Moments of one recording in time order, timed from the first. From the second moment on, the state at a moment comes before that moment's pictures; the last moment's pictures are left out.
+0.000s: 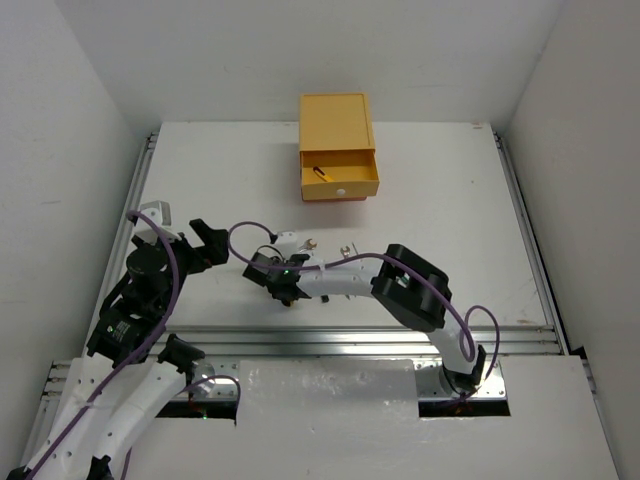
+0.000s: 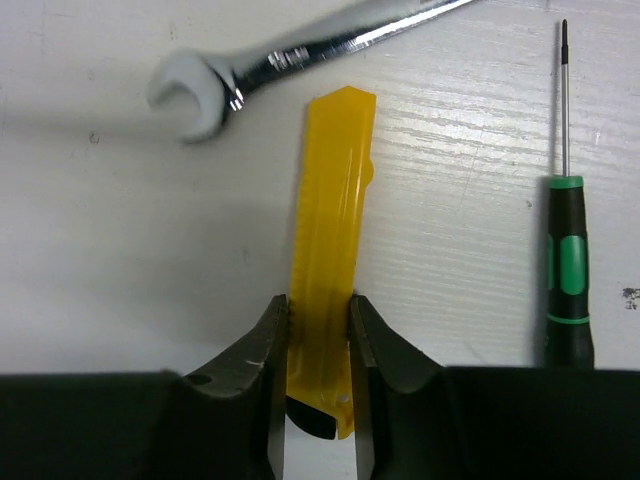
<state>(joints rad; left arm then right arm) -0.36 0.48 0.75 -0.56 -0.32 -0.44 1.14 2.15 1.47 -0.50 0.51 0.94</state>
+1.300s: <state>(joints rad) -0.36 0.47 0.75 -0.56 -0.31 -0.44 0.73 1.78 1.73 -0.40 0.71 1.07</state>
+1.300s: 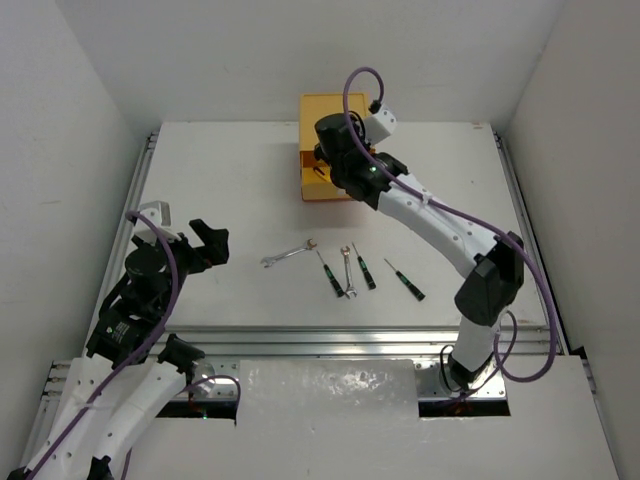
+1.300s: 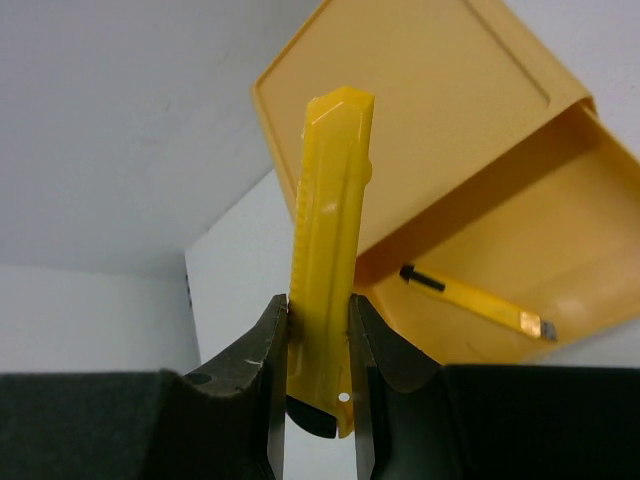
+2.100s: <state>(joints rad) -0.36 0.47 0.75 -0.55 -0.29 -0.43 0.64 1.91 1.77 -0.50 0.71 1.27</state>
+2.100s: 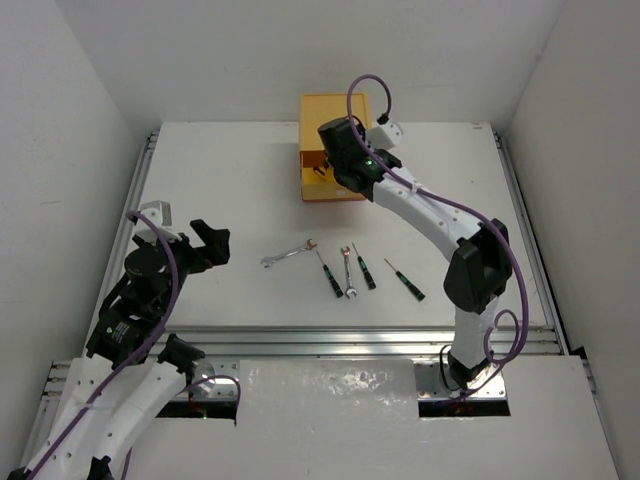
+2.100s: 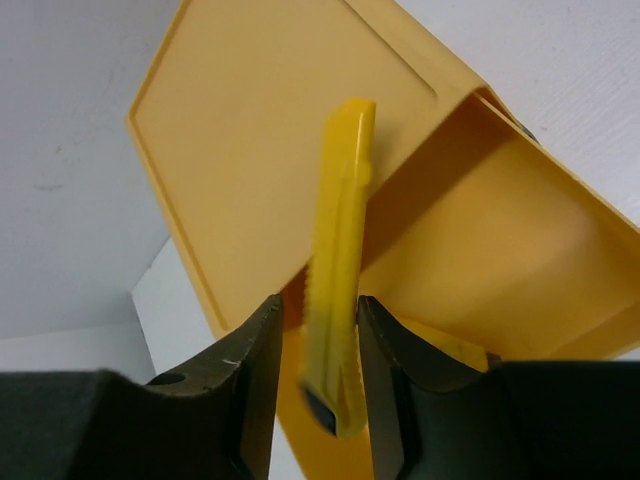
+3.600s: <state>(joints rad) -0.36 0.47 0.75 -0.55 -0.29 -0.43 0.65 1.74 1.27 -0.23 0.28 0.42</state>
